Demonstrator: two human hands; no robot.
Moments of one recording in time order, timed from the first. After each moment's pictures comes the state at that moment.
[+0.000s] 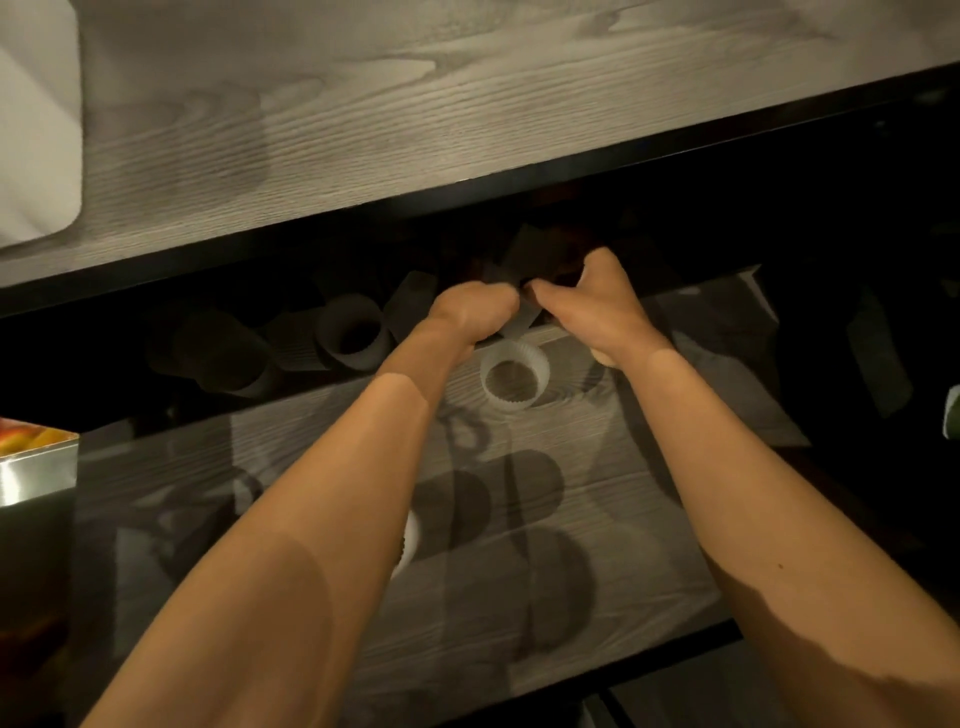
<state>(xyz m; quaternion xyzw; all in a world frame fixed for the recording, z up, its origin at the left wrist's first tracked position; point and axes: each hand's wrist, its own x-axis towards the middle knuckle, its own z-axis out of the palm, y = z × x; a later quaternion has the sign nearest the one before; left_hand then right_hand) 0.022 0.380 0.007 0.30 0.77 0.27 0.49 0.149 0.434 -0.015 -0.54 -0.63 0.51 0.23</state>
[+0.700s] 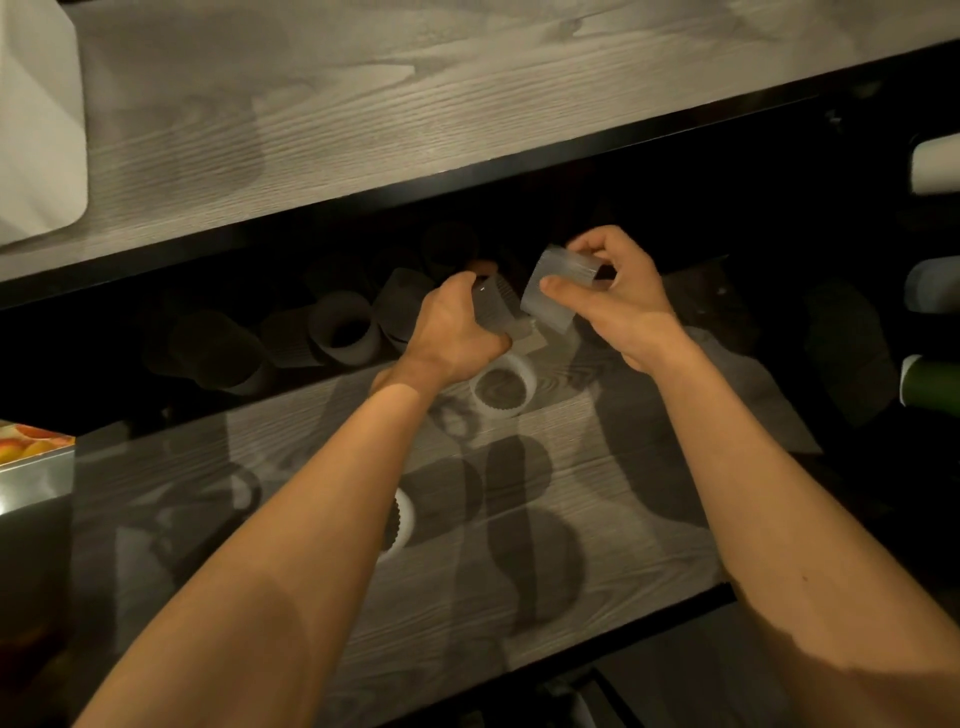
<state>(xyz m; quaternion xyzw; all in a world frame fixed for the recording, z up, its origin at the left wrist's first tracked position) 0.020 0.339 -0.002 0.50 0.75 0.29 0.34 0.198 0.417 0.000 -0.51 -0.66 0.47 0.30</state>
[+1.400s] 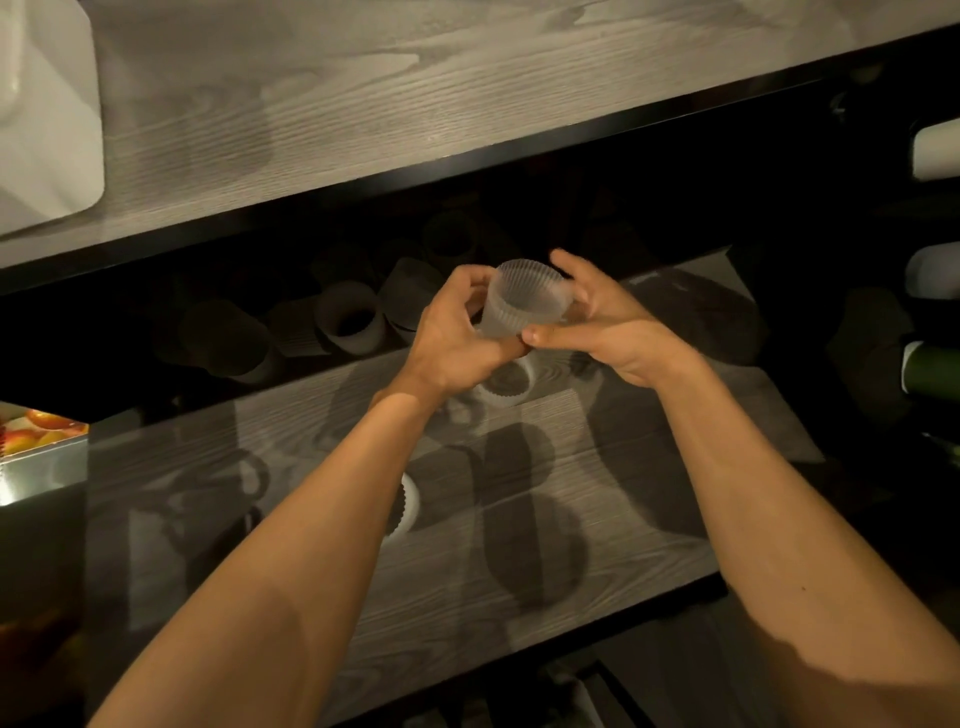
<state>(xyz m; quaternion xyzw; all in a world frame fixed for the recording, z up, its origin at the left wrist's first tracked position) 0.025 0.311 -0.014 0.49 0.68 0.39 0.38 0.206 0.395 -0.010 -0.44 -0.63 0.62 0.15</state>
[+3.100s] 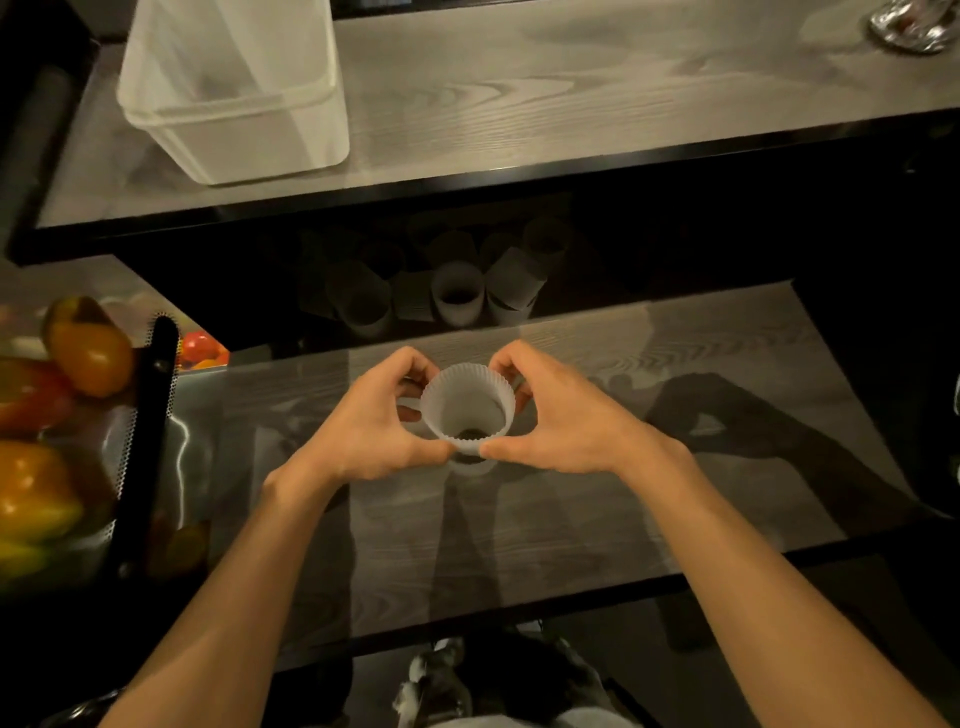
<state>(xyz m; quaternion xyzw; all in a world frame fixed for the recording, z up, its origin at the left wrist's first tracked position) -0.067 0.100 0.040 0.51 0.71 0.33 0.37 0.134 0.224 0.052 -0.28 -0.86 0.42 0.04</state>
